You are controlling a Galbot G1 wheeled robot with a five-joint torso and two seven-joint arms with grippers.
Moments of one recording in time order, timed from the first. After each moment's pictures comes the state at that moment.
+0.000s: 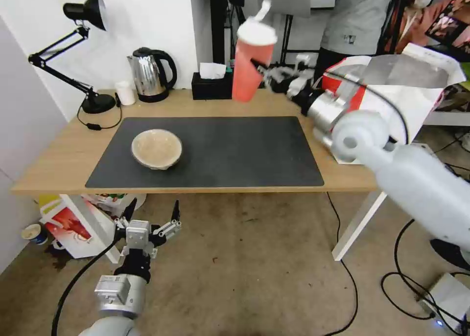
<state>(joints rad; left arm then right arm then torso) 1.80 -1.50 -0.55 -2.30 0.00 0.00 0.00 -0.23 0.75 -0.20 1.82 1.30 -0.08 -0.02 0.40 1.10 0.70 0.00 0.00</state>
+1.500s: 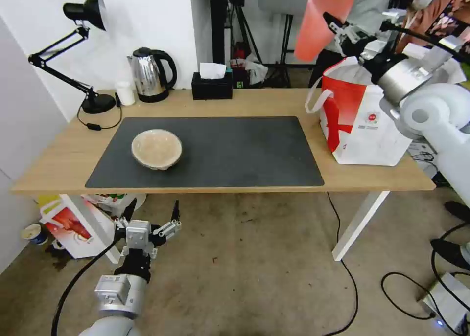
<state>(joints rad) 1.80 -1.50 -0.55 -2.30 0.00 0.00 0.00 -0.37 0.65 0.12 1.72 1.16 -0.05 -0.14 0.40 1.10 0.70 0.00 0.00</state>
